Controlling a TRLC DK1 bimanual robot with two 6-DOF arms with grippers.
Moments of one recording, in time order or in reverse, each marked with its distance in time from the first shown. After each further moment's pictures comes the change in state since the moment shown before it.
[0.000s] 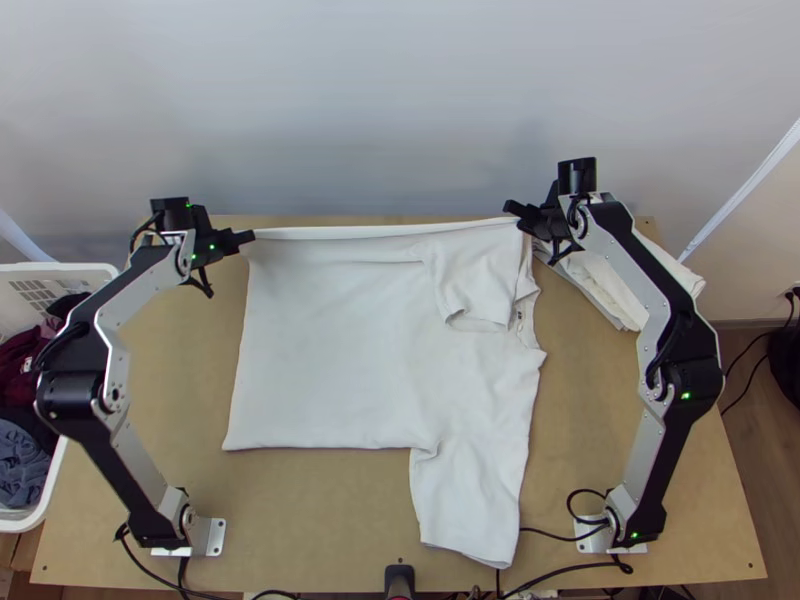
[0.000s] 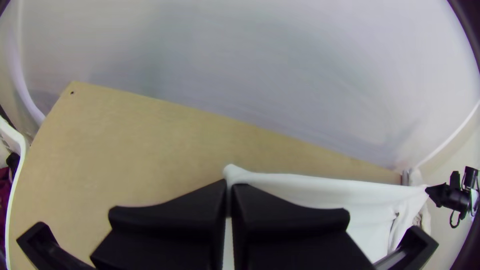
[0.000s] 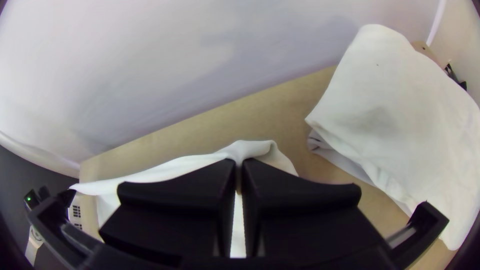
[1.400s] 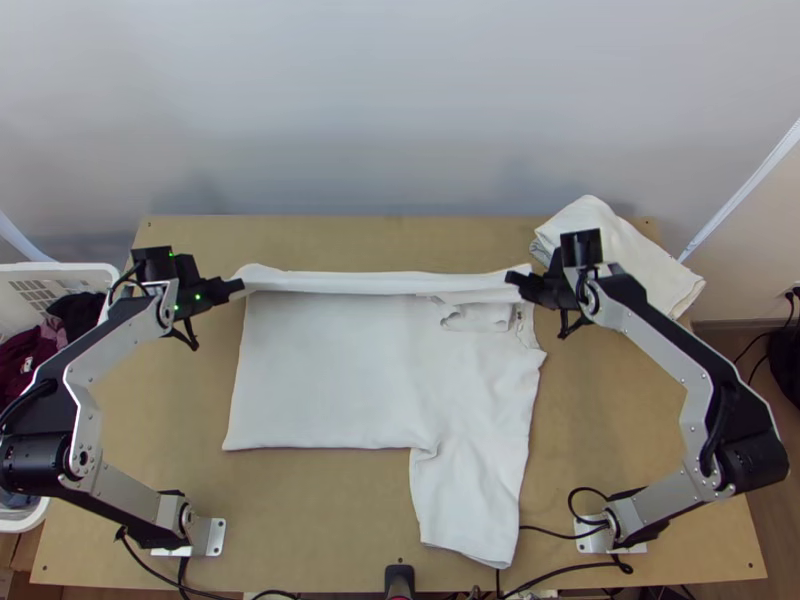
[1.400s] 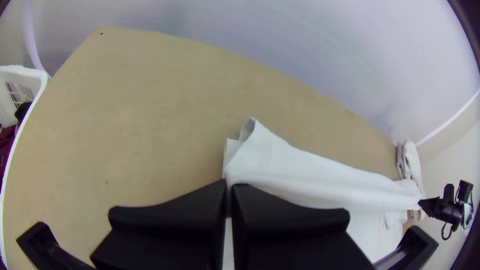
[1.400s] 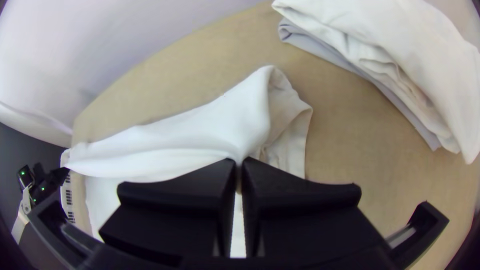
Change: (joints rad) left arm 0.039 -0.281 -0.424 0.018 0.062 0.020; right arm 0.057 -0.412 -0.656 0.143 -0.003 0.000
